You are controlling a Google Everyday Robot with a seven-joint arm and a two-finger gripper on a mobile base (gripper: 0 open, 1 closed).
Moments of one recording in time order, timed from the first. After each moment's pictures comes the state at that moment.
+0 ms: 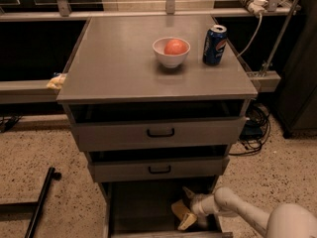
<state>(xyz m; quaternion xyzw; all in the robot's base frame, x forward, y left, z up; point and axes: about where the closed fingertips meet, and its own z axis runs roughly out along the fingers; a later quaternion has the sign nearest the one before) 0.552 -0.130 0.175 -0.58 0.71 0.22 0.33</state>
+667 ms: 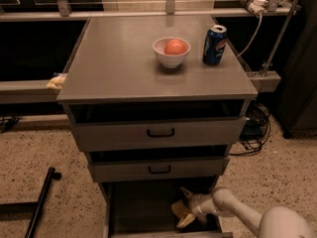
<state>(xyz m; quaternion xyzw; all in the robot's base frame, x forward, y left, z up) 0.563 -0.126 0.153 -0.59 0.69 0.22 0.35</state>
